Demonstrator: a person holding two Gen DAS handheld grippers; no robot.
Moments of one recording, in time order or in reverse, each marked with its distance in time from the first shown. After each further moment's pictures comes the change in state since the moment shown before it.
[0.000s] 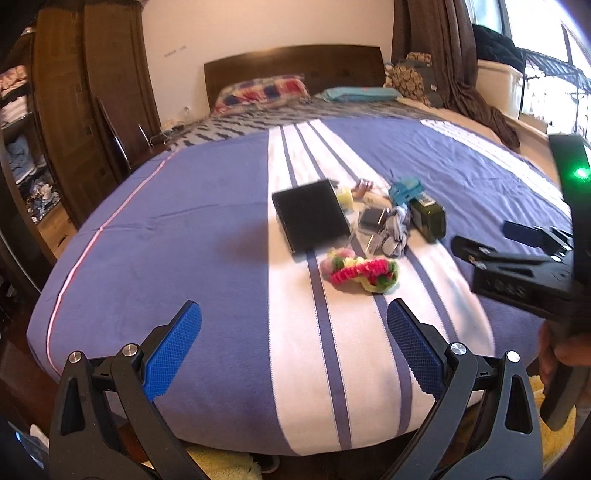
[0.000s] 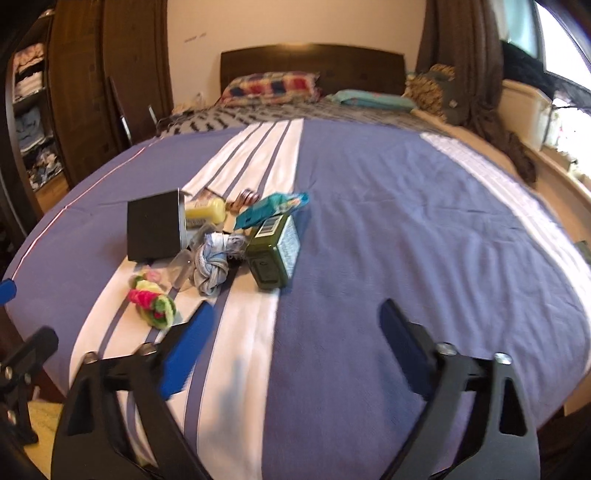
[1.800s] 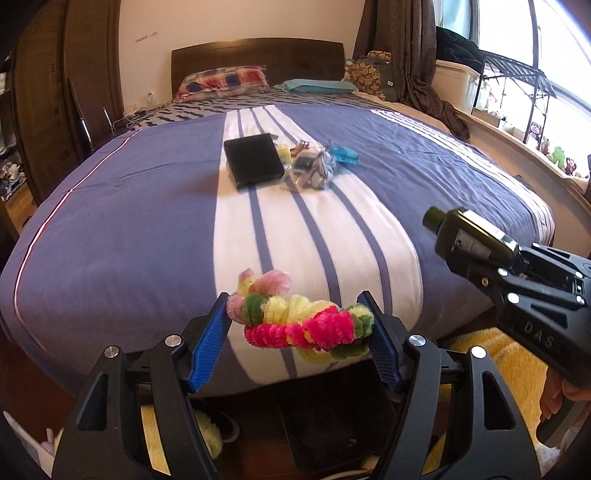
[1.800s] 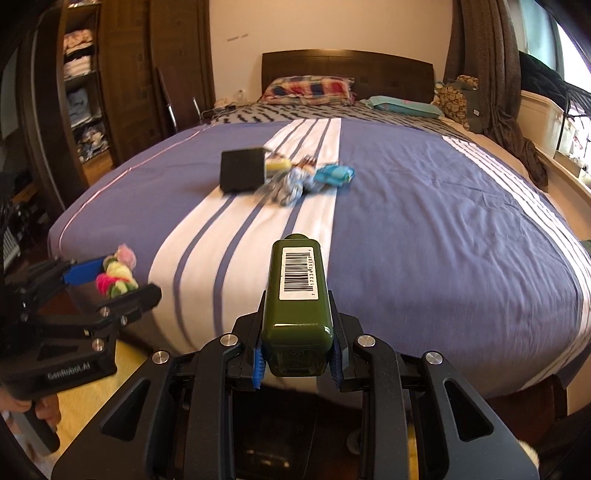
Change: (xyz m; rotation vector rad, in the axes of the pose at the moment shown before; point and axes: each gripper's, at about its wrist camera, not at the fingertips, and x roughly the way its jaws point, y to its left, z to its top) left arm -0.063 -0.019 -0.085 -0.002 0.019 -0.188; right arm -0.121 0.030 -0.107 -0.083 -0.017 0.079
